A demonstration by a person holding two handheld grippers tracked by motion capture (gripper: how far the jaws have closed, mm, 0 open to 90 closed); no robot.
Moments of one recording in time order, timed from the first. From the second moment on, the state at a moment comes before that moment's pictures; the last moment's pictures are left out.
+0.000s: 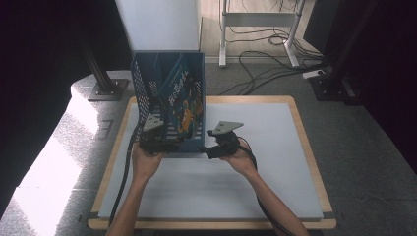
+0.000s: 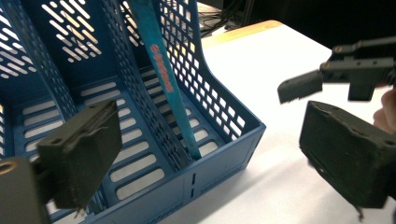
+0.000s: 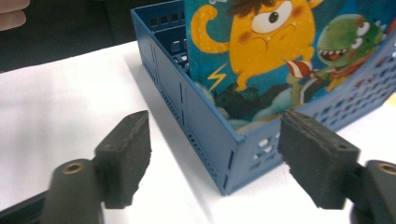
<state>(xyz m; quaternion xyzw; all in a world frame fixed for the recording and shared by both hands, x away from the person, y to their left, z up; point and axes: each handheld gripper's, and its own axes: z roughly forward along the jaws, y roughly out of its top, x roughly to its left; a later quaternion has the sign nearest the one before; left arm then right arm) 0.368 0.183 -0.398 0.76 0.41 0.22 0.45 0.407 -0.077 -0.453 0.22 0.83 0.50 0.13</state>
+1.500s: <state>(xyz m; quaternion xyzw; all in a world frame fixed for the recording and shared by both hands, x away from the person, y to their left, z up) 0.324 0.208 -0.430 0.80 0.36 0.17 0.45 0.365 -0.233 -0.449 0.31 0.81 0.47 0.18</state>
